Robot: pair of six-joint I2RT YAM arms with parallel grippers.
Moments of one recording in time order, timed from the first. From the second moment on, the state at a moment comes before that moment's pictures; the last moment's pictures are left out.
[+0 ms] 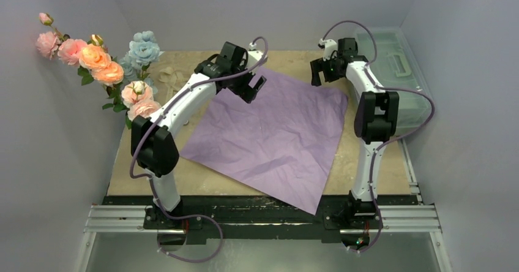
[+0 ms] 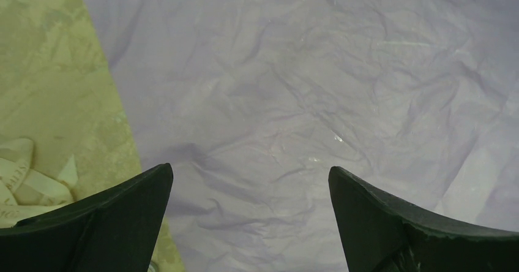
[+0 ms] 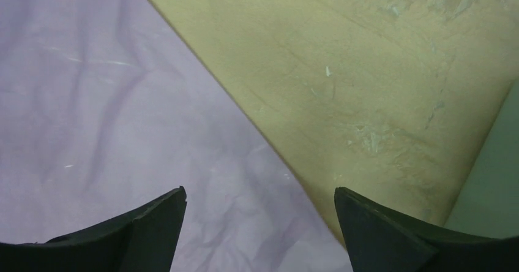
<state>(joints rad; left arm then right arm) -0.51 1.84 1.72 -0.74 0.08 0.22 0.02 2.26 1.93 -0.57 -0.28 -0.30</state>
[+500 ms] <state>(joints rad) -0.49 1.84 1.78 -0.71 -0.07 0.19 0.02 1.61 1.68 -0.46 -0.52 -0.16</state>
